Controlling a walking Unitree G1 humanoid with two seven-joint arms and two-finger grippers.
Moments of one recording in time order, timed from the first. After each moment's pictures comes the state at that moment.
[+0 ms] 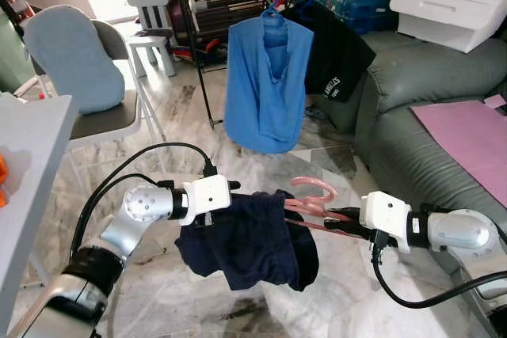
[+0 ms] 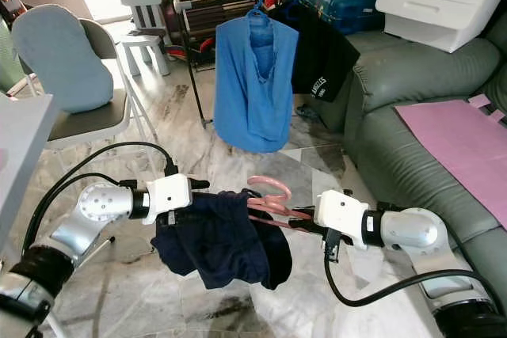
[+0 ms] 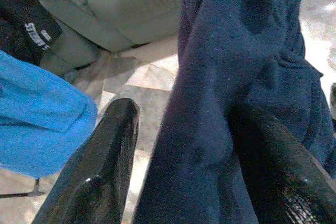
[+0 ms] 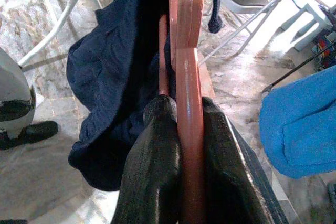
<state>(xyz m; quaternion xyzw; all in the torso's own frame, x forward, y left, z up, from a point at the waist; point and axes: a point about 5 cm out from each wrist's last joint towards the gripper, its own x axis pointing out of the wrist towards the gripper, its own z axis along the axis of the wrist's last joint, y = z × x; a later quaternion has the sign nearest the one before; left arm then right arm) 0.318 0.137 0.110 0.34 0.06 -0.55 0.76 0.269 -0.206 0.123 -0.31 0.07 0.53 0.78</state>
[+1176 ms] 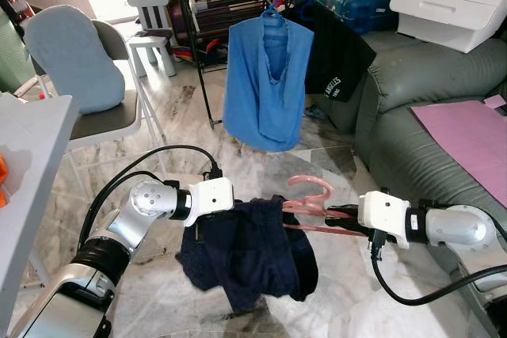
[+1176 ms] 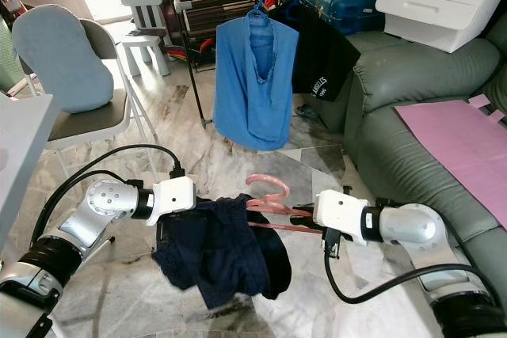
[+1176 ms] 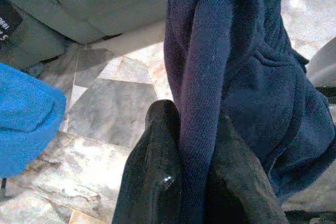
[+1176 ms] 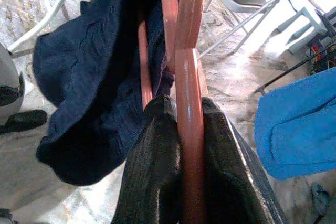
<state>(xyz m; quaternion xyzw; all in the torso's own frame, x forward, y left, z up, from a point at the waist) 0.321 0.135 0.101 0.33 0.10 -0.58 0.74 0.277 -0.206 0.124 -0.33 0.07 0.53 0.78</state>
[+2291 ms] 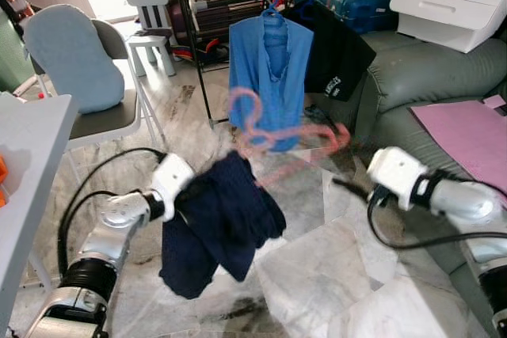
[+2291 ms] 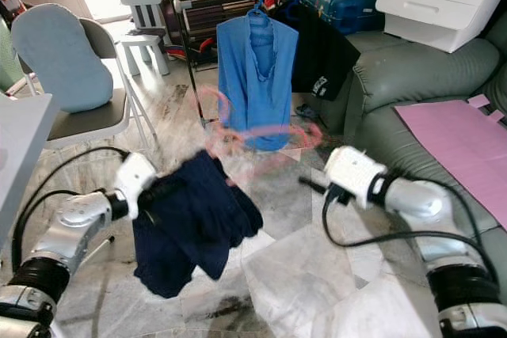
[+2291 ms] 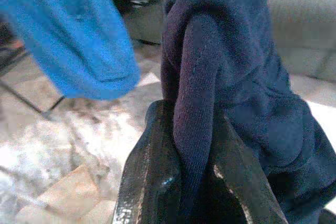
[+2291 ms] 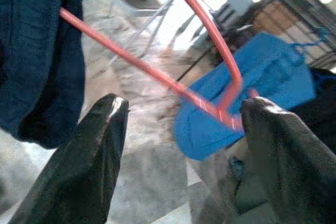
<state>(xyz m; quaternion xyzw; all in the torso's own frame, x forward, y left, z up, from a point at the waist) 0.327 0.186 0.093 0.14 0.09 -0.35 0.92 0.314 -0.225 0.156 -0.34 -0.02 0.37 0.87</state>
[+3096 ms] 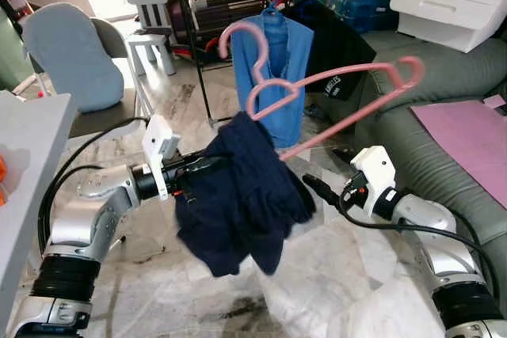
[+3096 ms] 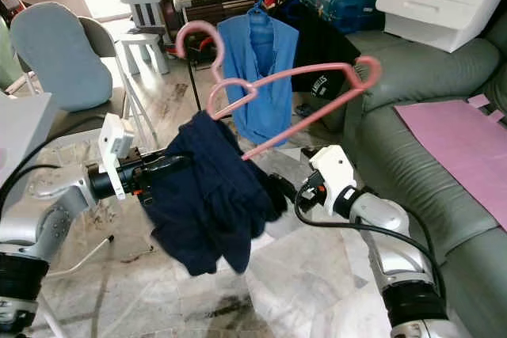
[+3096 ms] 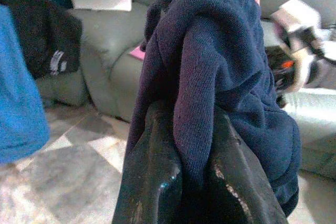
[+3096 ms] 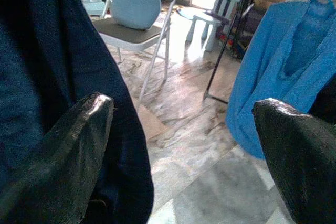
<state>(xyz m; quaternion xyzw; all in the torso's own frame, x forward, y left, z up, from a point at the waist) 0.310 0.163 0.172 -0.02 0.03 -0.52 0.86 0.312 -0.183 0.119 -0.11 0.02 0.34 0.93</state>
